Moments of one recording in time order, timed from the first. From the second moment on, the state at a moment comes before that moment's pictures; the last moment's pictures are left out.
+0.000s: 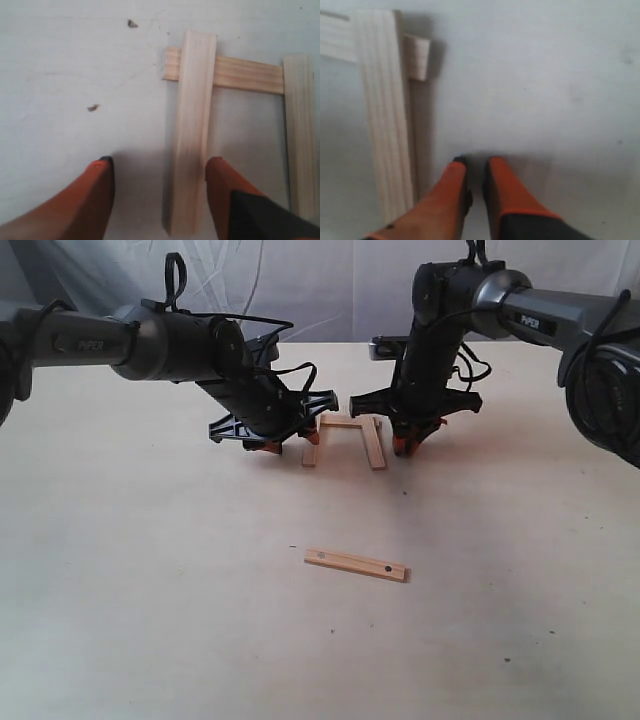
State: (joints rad) left arm -0.32 2.27 -1.60 -0.37 0.50 -0.25; right arm 0.35 2.49 -2.06 0.12 1.18 0.13
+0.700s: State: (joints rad) left arm -0.32 2.28 -1.60 -0.37 0.50 -0.25; right arm 0.36 2.49 -2.06 0.21 1.20 0.13
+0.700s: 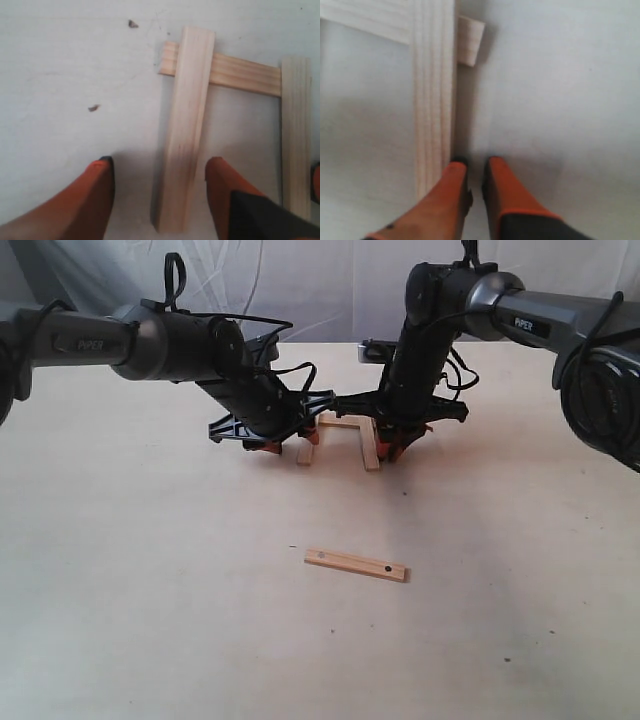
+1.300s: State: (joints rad) left arm -0.32 2.03 -1.61 -0.05 0.85 0.00; right arm 0.31 2.27 -1.89 0.11 1.17 0.01
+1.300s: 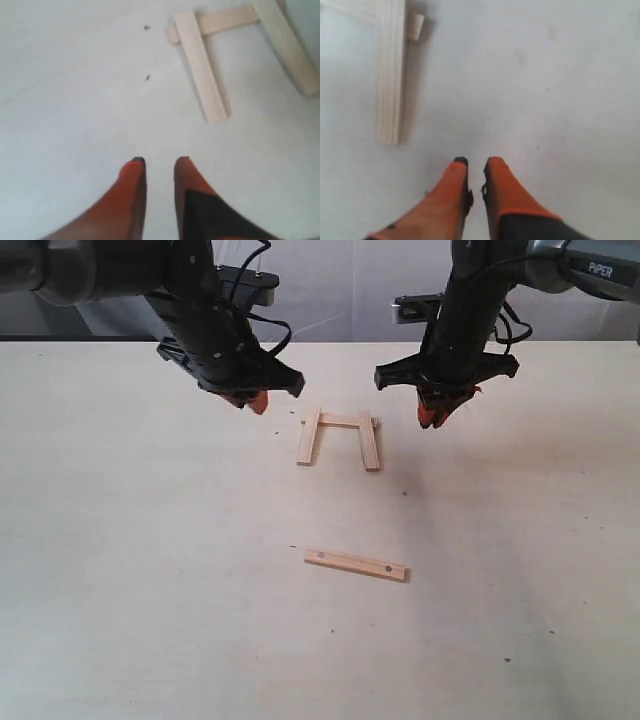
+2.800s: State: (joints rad) left arm -0.13 1.92 -1.41 -0.14 0.56 -0.07; right arm 0.42 2.48 -2.05 0.09 1.02 0.24
